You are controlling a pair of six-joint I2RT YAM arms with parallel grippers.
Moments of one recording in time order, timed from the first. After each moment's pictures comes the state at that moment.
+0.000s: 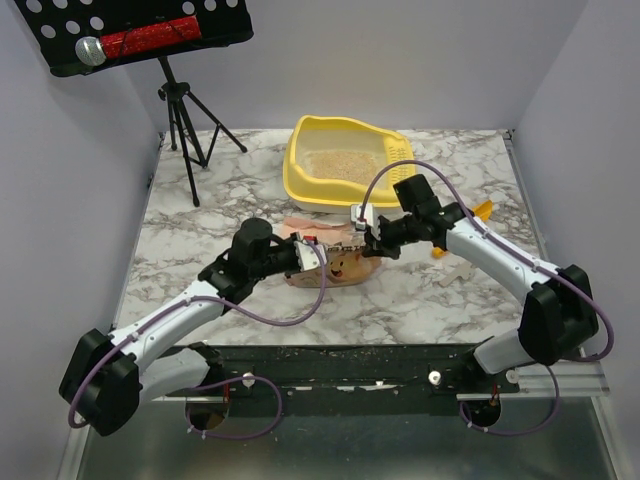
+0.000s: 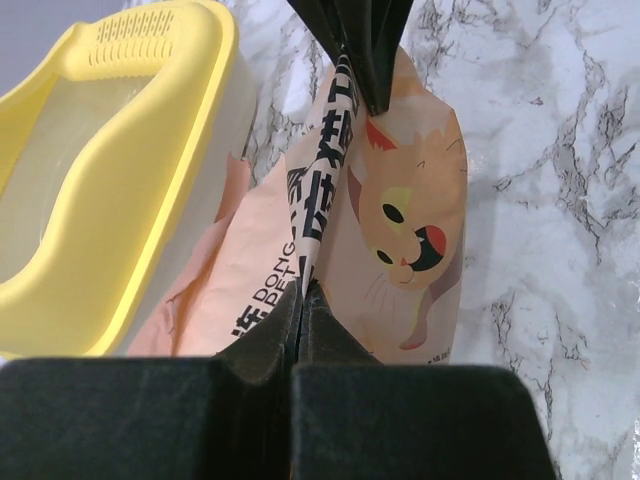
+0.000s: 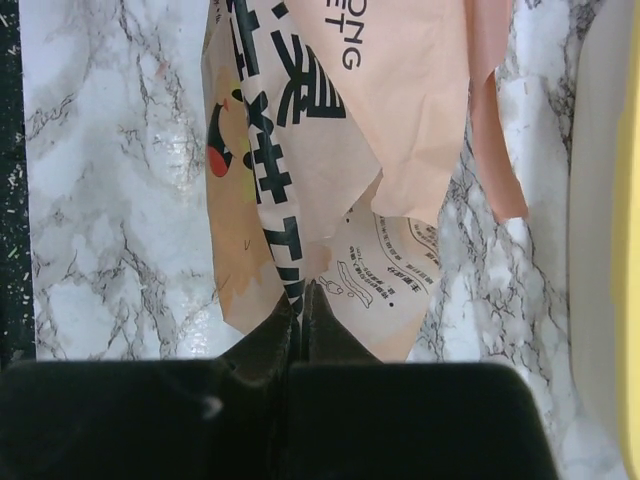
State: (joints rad) left arm -0.63 1.08 0.62 0.10 0.47 0.64; right arm 0.50 1.48 1.09 -0.59 -0.66 -0.87
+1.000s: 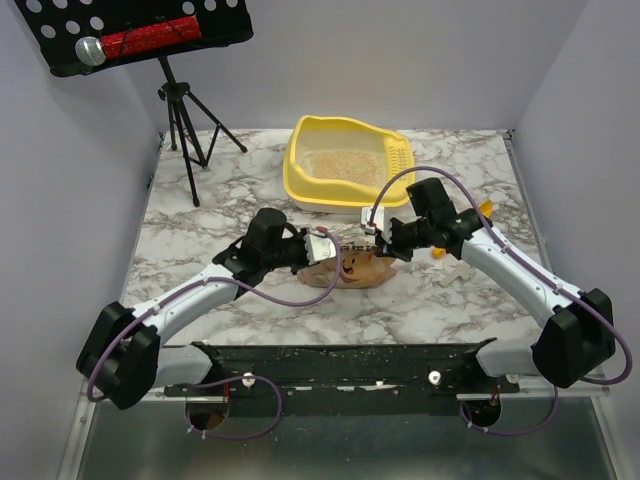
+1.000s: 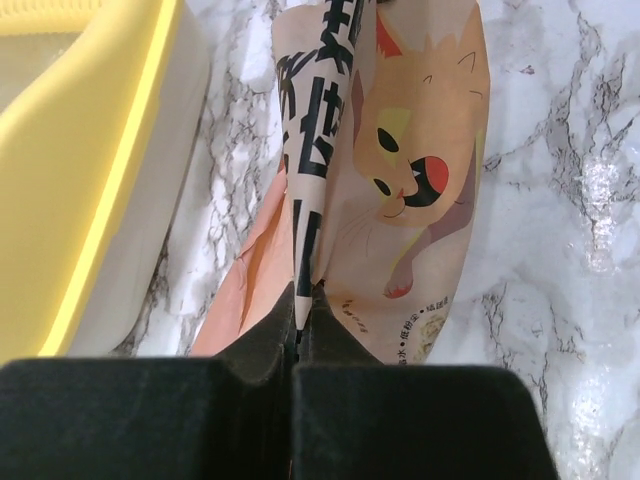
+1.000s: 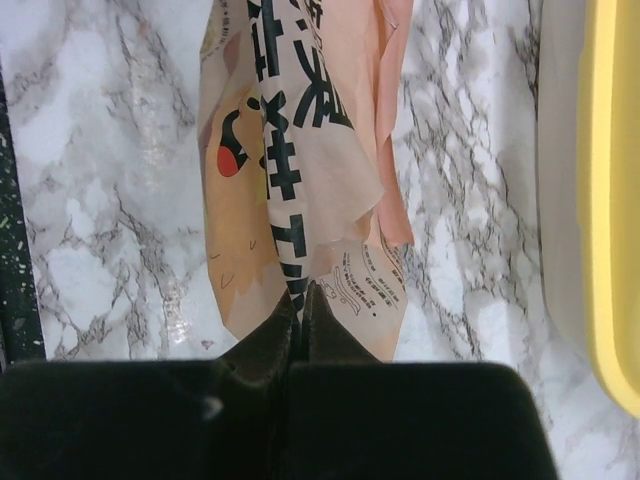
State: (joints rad) left arm -0.62 1.27 0.73 0.03 0.52 0.65; right arm 0.48 1.34 1.05 -0.65 -0.57 -0.86
